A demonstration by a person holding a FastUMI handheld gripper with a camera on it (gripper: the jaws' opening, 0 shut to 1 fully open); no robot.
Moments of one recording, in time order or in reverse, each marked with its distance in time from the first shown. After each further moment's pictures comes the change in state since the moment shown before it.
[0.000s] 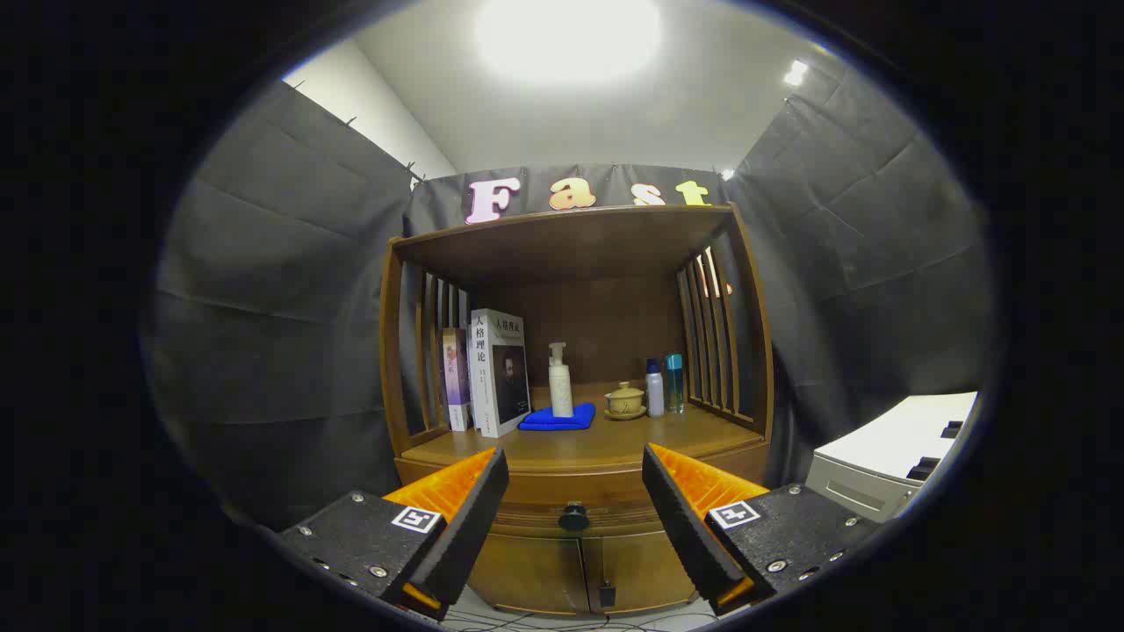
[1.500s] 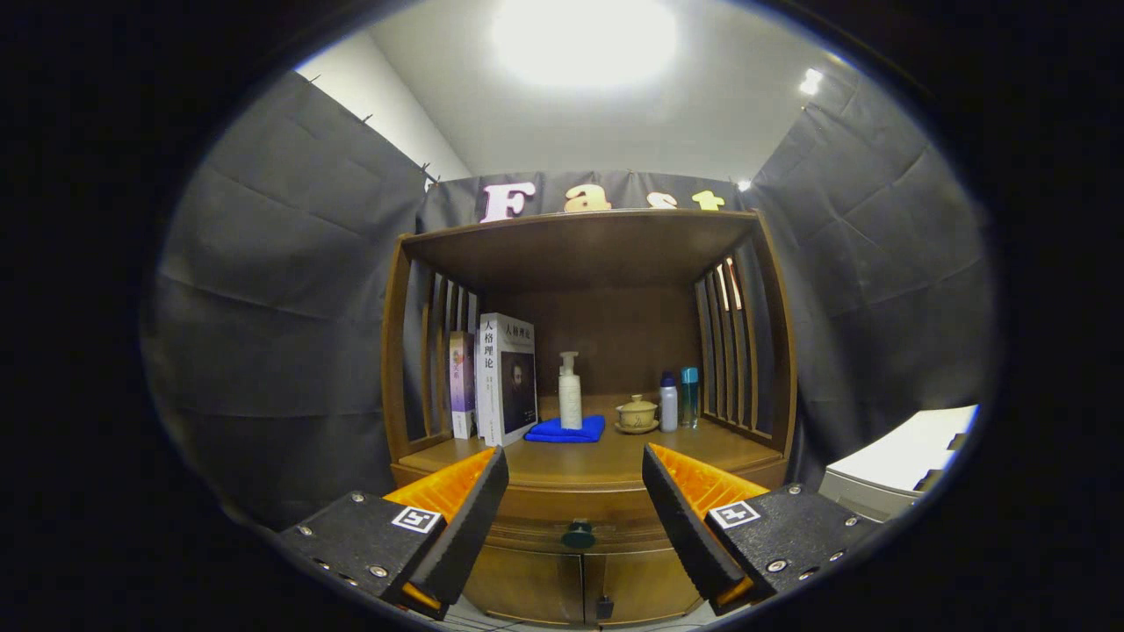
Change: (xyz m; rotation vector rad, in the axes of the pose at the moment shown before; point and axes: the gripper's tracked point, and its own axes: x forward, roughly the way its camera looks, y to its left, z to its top) arm 0.040 0.016 -0.002 -0.050 -0.042 0.044
